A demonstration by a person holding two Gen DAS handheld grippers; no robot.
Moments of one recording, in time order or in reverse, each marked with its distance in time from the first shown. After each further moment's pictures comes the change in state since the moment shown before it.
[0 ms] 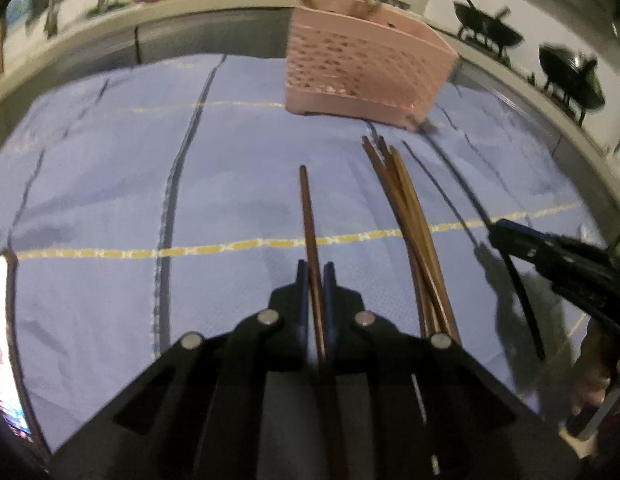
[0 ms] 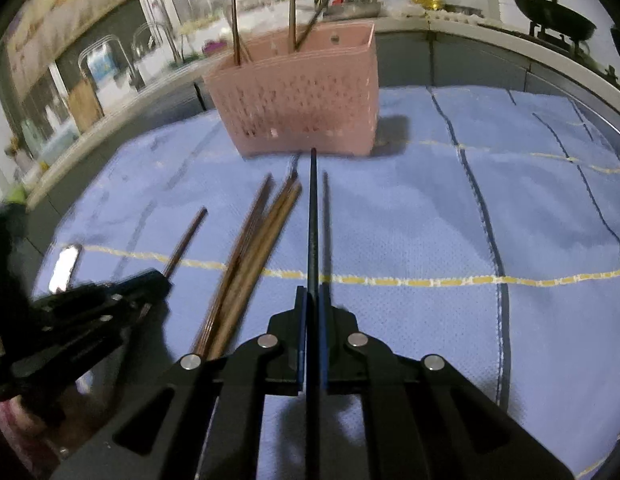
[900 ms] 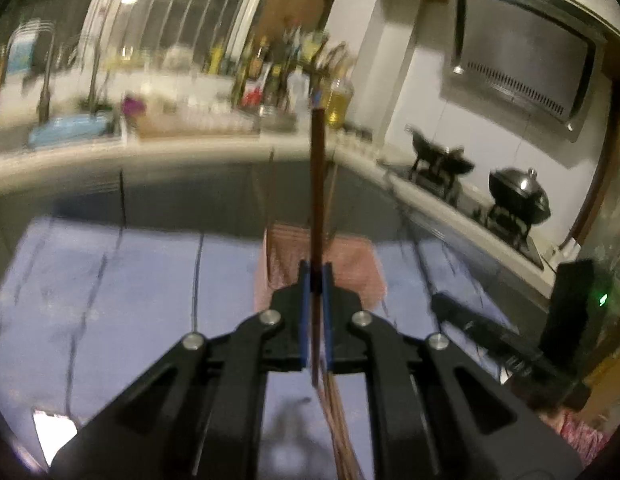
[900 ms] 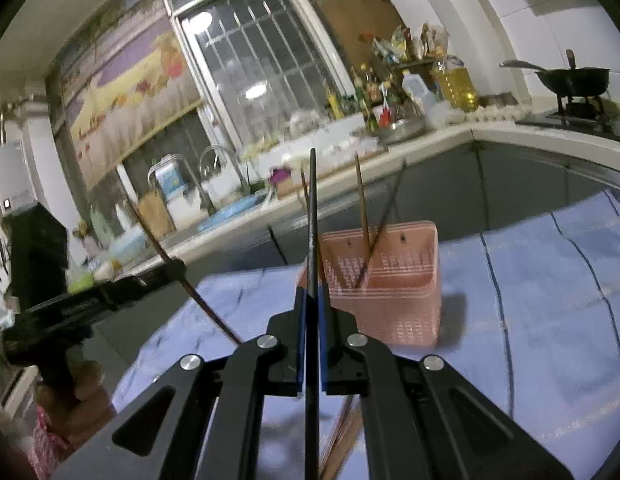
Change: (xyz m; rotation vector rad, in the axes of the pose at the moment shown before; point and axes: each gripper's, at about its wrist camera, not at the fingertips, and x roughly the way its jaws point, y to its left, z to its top) left arm -0.129 -0.017 0.154 0.017 -0.412 -0.134; right arm -0.054 0.010 0.126 0.050 -0.387 0.260
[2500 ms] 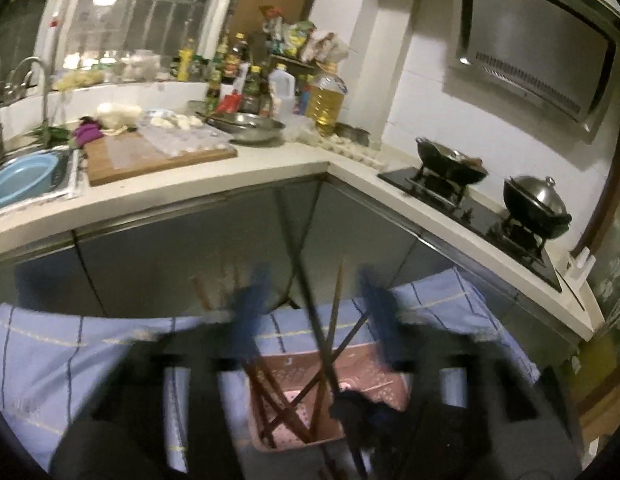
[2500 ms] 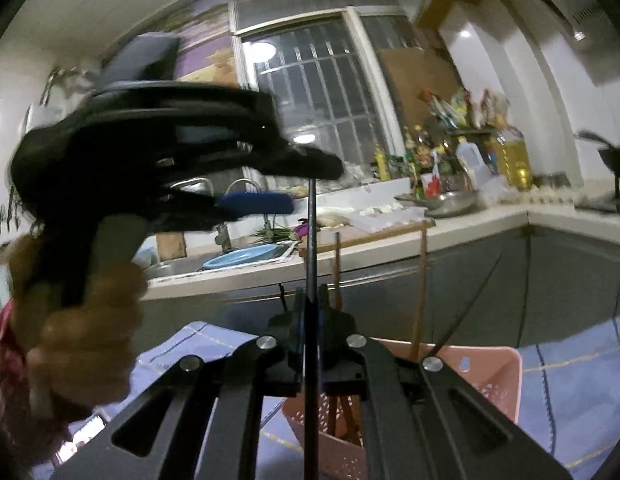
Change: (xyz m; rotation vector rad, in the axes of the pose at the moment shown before) left arm 0.140 0.008 0.096 0.049 0.090 -0.044; right arm 0.097 0.015 0.006 -0.281 -0.193 0.083
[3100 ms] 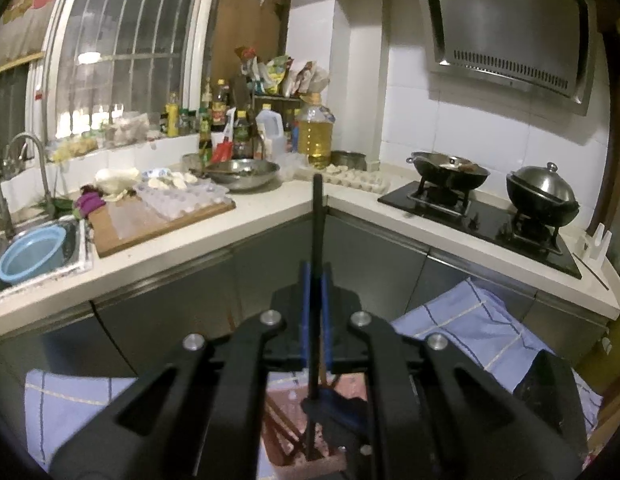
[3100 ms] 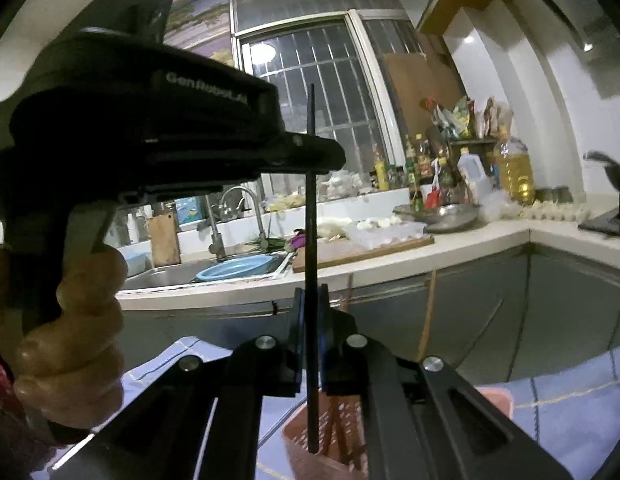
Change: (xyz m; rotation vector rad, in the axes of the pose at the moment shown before) left arm -0.013 -0.037 0.033 0.163 -0.117 0.073; right arm 0.020 -0.011 0.034 0.007 -0.009 -0.014
